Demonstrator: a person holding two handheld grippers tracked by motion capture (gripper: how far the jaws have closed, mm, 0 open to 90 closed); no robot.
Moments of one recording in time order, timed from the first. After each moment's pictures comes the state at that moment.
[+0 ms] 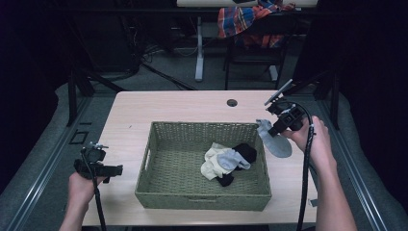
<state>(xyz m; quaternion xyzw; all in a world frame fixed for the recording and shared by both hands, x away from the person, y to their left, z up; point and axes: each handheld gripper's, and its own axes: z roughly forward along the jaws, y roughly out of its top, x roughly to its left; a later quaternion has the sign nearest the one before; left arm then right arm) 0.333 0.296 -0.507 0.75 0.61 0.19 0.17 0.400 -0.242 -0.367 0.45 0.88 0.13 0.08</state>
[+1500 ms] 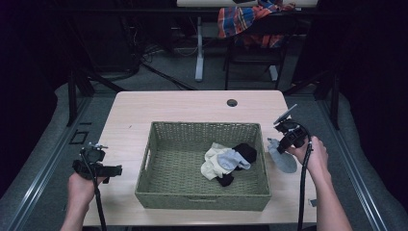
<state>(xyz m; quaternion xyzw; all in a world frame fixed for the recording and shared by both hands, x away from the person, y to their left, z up) 0.331 0.296 -0.507 0.74 0.62 0.20 0.16 0.420 -0.292 -0.472 0.53 0.84 0.08 0.04</state>
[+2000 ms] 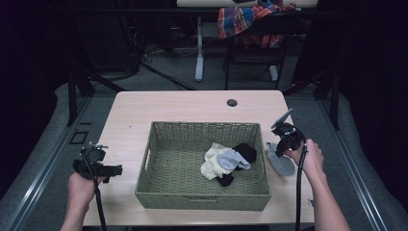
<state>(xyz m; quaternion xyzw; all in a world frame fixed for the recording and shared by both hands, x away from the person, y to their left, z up) 0.332 0.294 -0.506 0.74 0.62 0.20 0.16 0.429 -0.292 -0.500 0.53 0.85 0.06 0.03</state>
